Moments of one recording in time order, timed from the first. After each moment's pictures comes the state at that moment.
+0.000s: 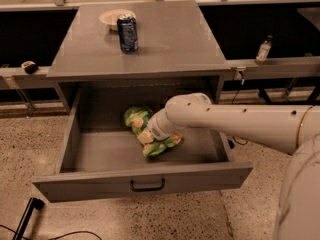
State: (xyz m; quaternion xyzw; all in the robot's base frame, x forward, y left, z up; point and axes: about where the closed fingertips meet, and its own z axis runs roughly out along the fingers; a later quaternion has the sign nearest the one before) arm 0.633 0.045 0.612 -0.45 0.84 0.15 0.28
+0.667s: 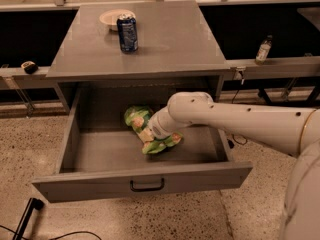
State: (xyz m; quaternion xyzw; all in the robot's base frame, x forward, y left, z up) arm 0.630 0.046 0.616 -0.44 0.84 0.17 0.27
